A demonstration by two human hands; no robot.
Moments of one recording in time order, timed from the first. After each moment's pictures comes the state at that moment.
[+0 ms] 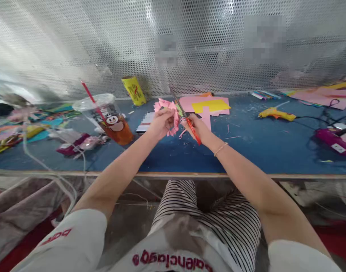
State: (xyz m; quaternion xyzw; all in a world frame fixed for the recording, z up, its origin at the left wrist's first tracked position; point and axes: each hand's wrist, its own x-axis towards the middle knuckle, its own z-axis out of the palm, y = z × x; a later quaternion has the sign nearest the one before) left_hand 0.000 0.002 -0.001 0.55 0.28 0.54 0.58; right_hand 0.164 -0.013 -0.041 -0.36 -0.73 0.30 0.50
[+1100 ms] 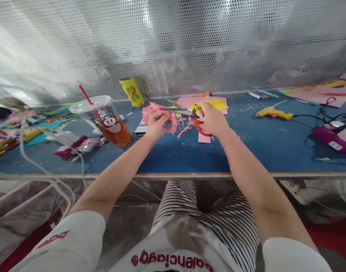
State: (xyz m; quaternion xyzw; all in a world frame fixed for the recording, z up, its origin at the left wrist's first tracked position) left_hand -0.005 0.009 -0.011 0.63 0.23 0.60 0.44; right_hand 0.218 -0.020 -0.005 -0.45 -0.79 -0.08 0.41
